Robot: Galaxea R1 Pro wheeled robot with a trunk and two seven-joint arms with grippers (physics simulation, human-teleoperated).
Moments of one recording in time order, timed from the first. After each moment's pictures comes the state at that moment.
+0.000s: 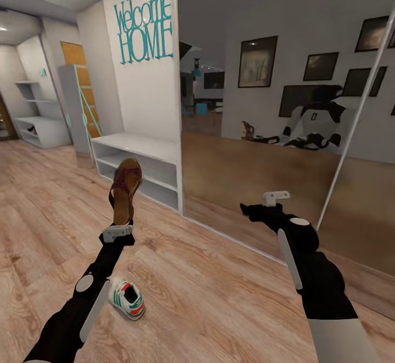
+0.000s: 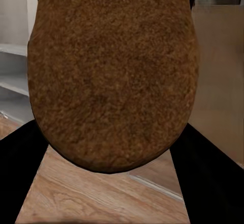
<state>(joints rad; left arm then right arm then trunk) -0.39 0.09 -0.05 -1.17 0.20 -0.19 -0.04 -0.59 0.00 0.03 -1.51 0.00 0.75 0.10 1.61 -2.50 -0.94</state>
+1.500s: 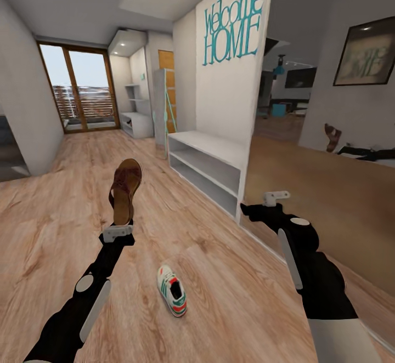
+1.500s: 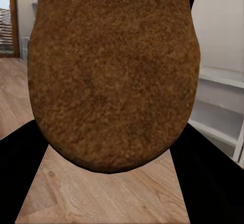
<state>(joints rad) -0.39 0.09 -0.05 -1.16 0.20 -0.19 -0.04 -0.59 0.00 0.03 -1.51 0.00 0.75 0.10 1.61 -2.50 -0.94</state>
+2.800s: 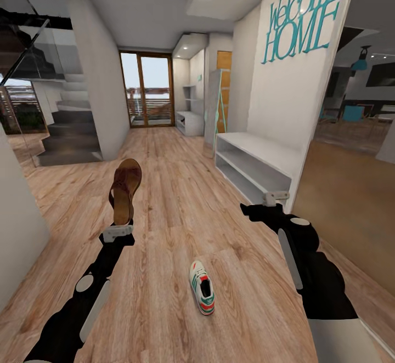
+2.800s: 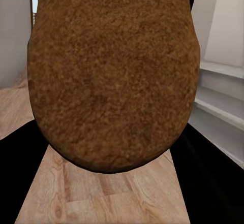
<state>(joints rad) -0.39 0.09 -0.05 -1.16 0.20 -0.19 -0.04 -0.59 0.00 0.03 -1.51 0.00 0.75 0.10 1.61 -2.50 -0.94</state>
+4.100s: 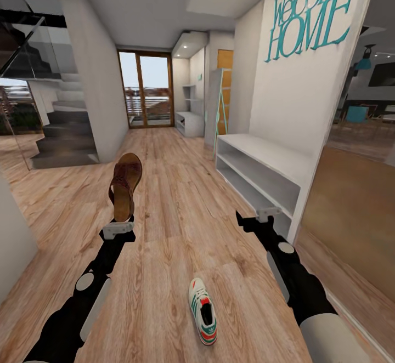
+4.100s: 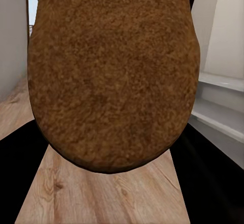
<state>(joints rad) -0.39 0.09 -0.05 -1.21 0.19 -0.20 -0.04 -0.59 0.00 0.04 -1.07 0.00 0.11 0.10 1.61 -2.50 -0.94</state>
